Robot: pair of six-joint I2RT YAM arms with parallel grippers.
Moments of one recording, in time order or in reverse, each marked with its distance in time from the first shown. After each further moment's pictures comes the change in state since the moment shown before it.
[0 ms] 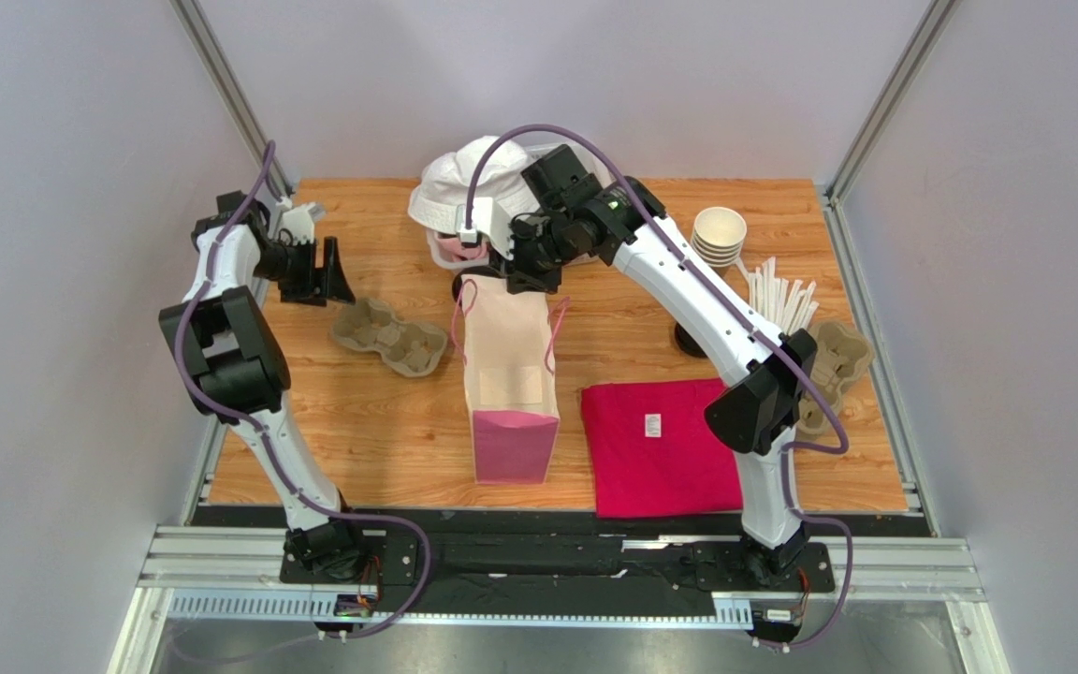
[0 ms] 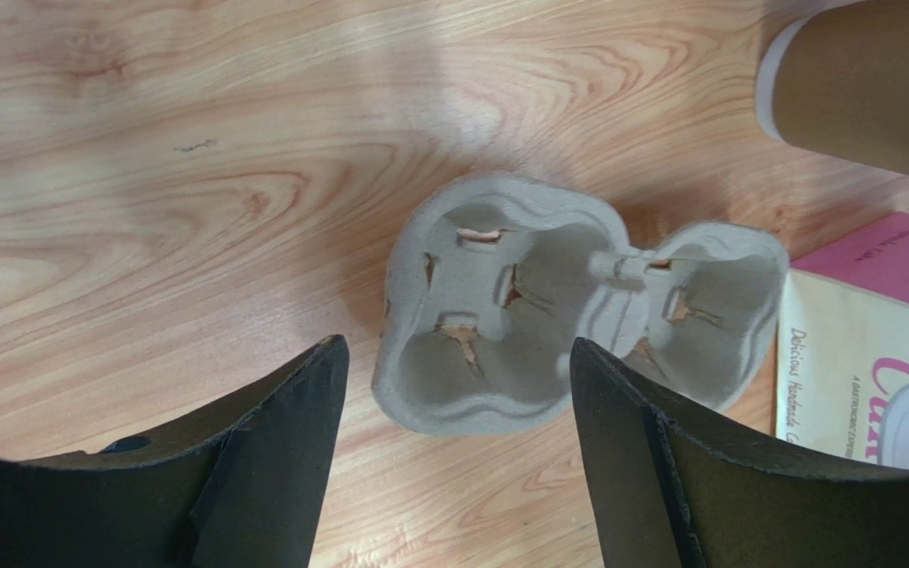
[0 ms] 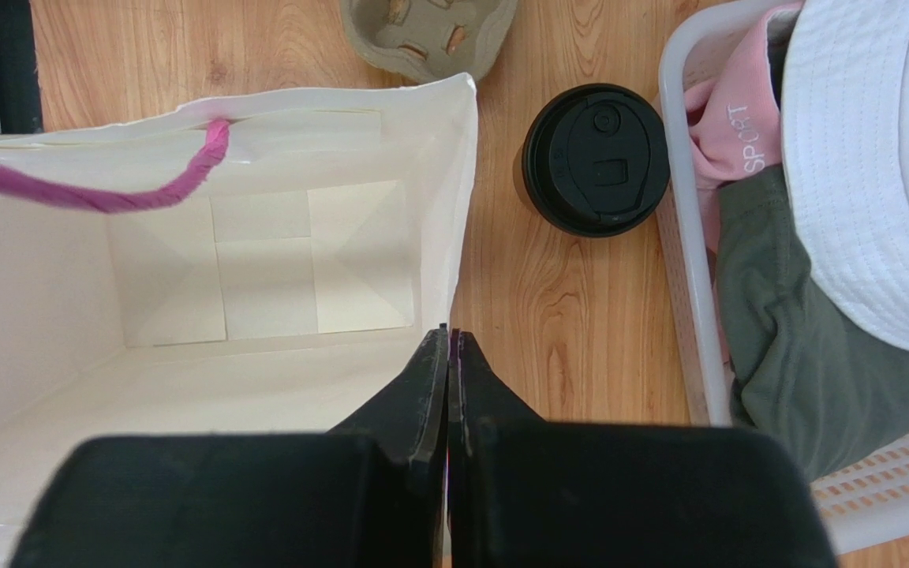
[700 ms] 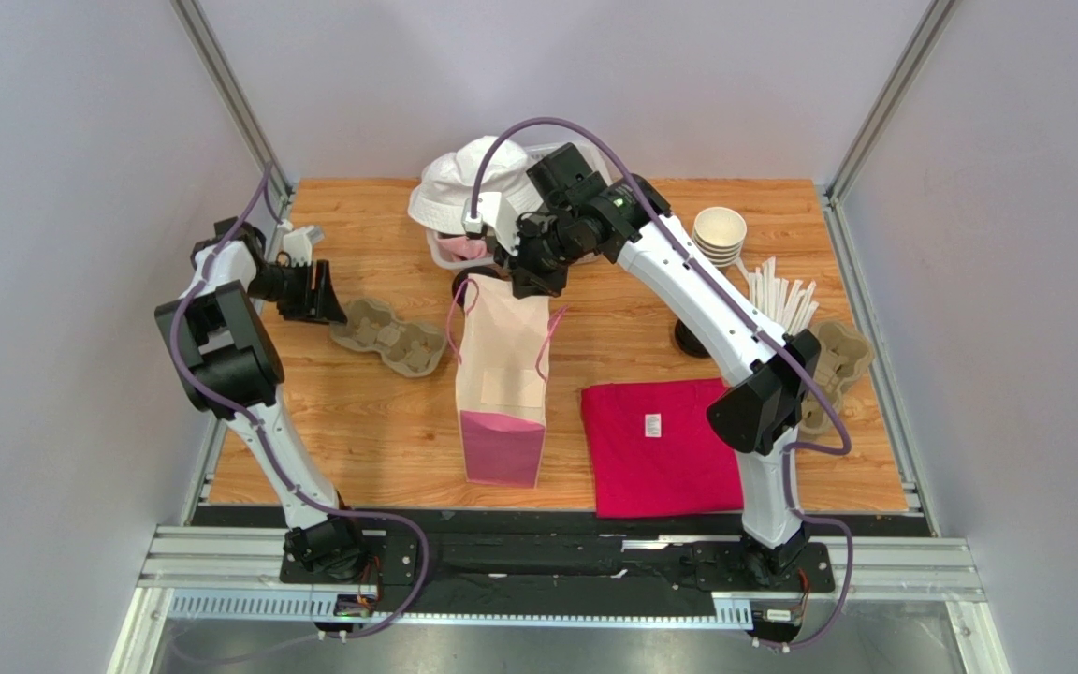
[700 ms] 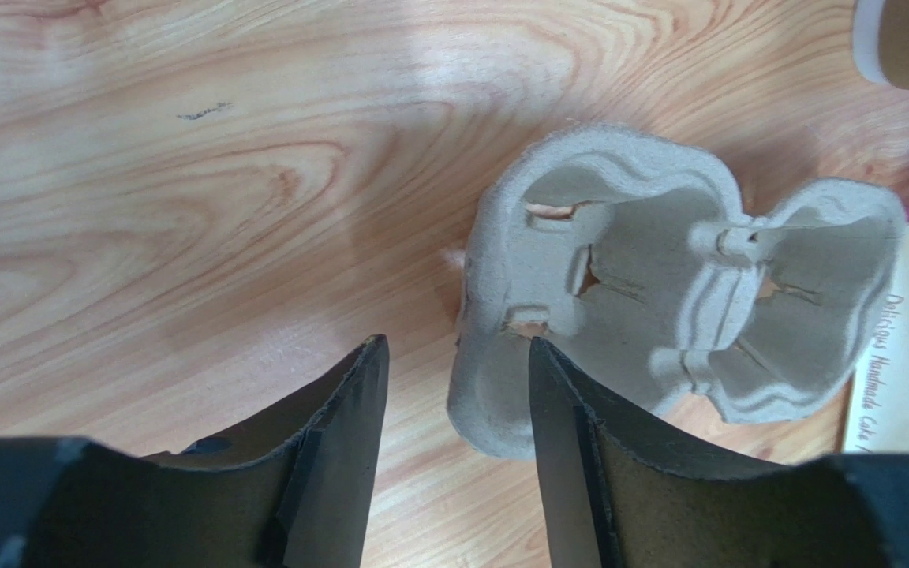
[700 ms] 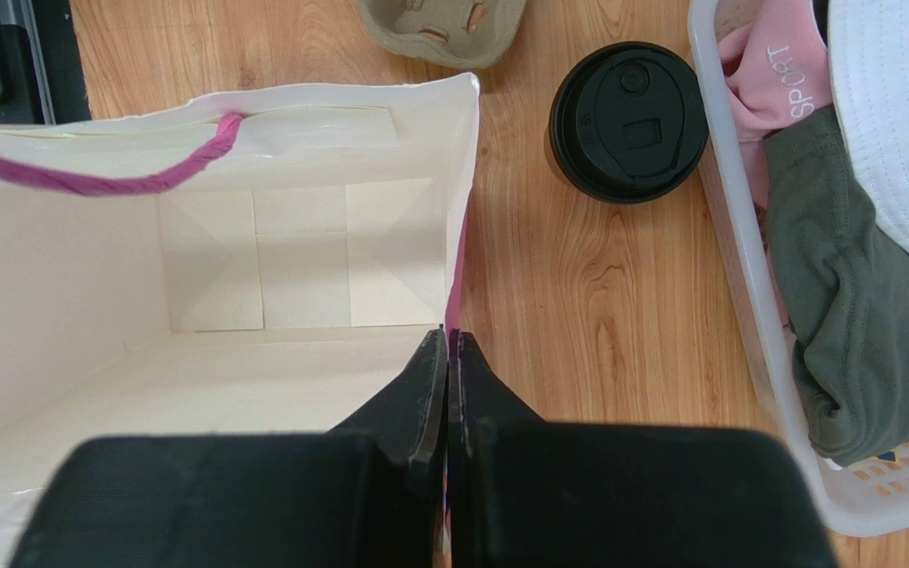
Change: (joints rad) left arm 0.050 0.064 -0.088 0.053 0.051 0.124; right arm -0.015 -0.008 0.000 -0.035 -0.005 0.114
